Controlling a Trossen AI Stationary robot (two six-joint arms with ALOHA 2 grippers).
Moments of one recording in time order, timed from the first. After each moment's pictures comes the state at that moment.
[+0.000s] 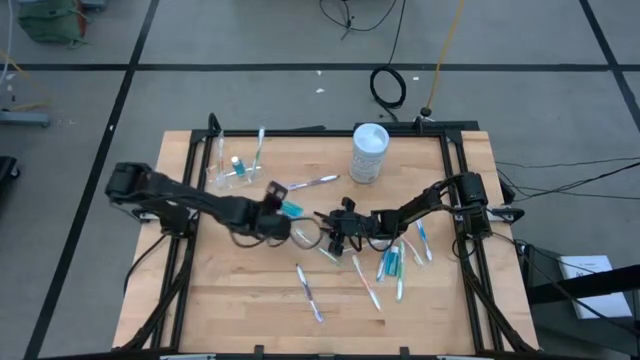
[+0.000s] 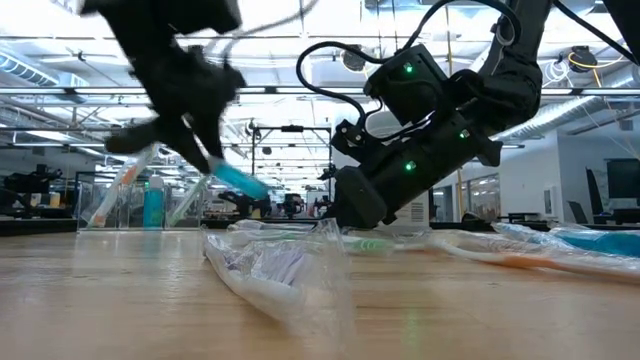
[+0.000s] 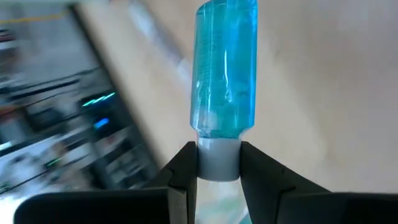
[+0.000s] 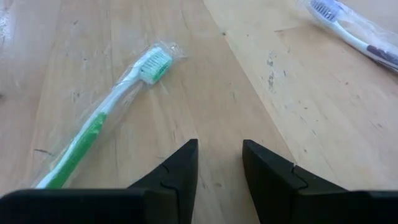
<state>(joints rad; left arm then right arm) -0.17 1.50 0.94 -0.74 -0.72 0.55 0.07 2.01 0.82 0.58 0.27 0.20</state>
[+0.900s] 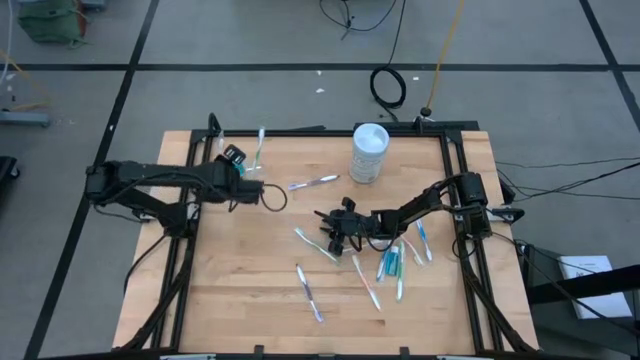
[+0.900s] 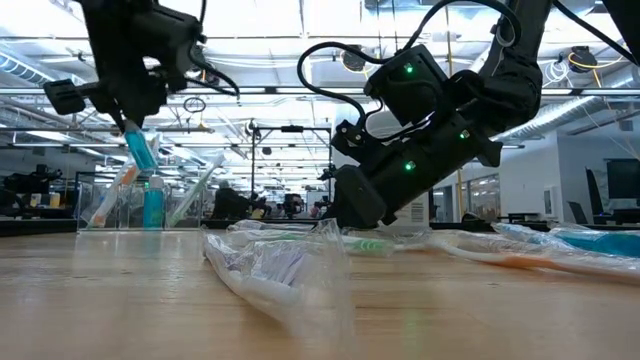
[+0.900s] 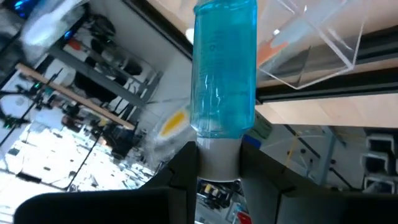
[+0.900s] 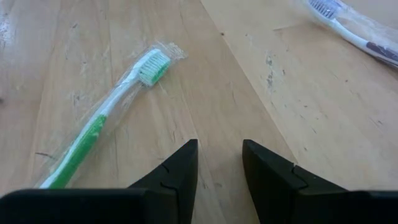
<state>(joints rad) 0.17 1.32 0.94 -1.47 -0.91 0.71 0.07 2.01 0.82 0.60 0.26 0.22</state>
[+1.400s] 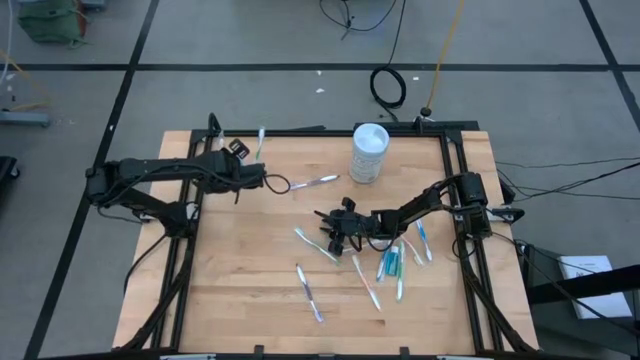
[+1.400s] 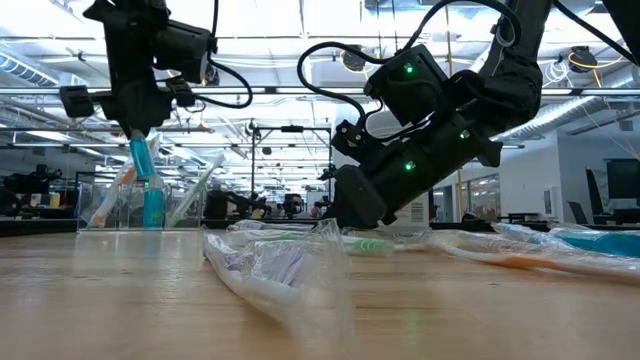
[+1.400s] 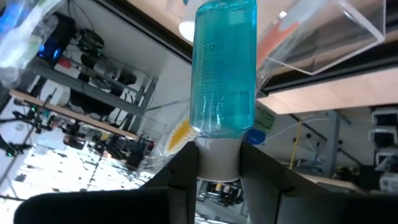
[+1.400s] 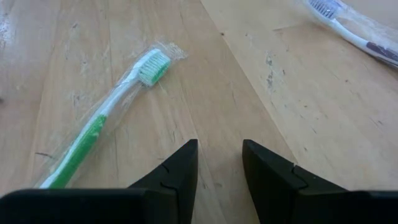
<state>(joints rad) 0.30 1.32 0.94 -1.33 -0.92 1.03 0.07 2.01 0.82 0.60 0.26 0.22</state>
